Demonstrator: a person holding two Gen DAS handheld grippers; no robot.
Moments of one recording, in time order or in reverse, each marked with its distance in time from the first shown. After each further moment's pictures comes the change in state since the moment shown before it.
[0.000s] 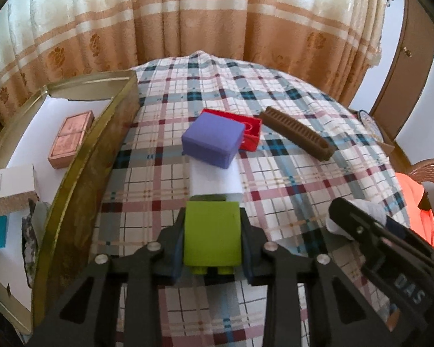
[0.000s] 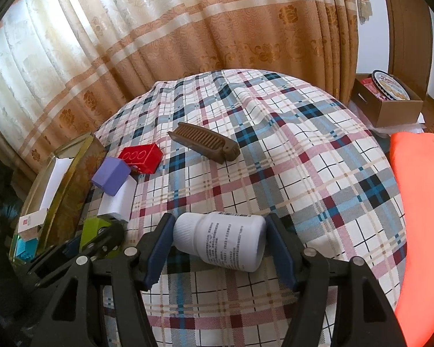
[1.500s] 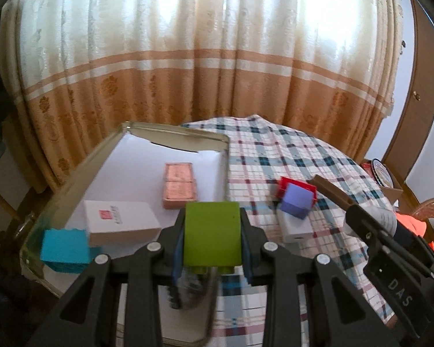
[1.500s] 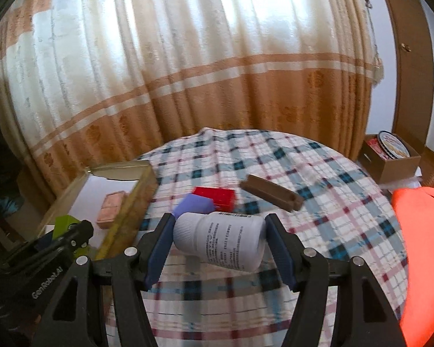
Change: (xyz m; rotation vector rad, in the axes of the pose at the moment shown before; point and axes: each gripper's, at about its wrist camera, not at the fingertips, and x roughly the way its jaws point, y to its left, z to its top) left arm -0.077 0.101 0.012 -0.099 -0.223 0.080; right arm -0.046 0.111 -0.006 -0.147 -0.256 -0.013
